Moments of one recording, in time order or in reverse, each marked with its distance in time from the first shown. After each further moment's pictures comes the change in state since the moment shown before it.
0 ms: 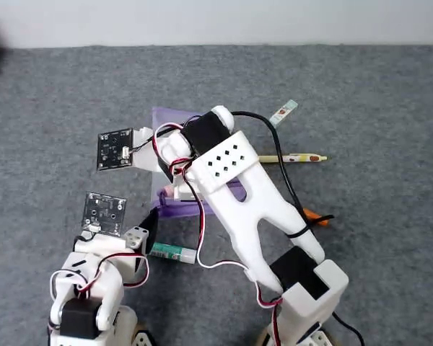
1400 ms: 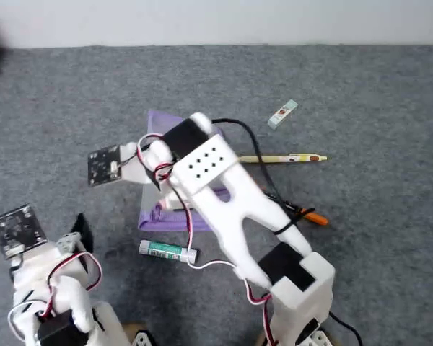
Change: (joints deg) left arm -34.0 0.0 -9.5 11.4 3.1; right arm -2.3 3.6 0.0 0.0 0.8
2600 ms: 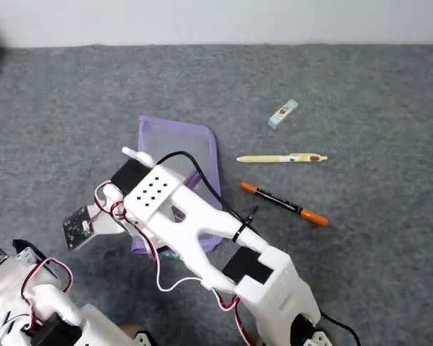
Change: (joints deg) left arm -23.4 0.0 2.9 -5.1 0.0; right arm -12.9 15.3 2.0 0.0 6.2
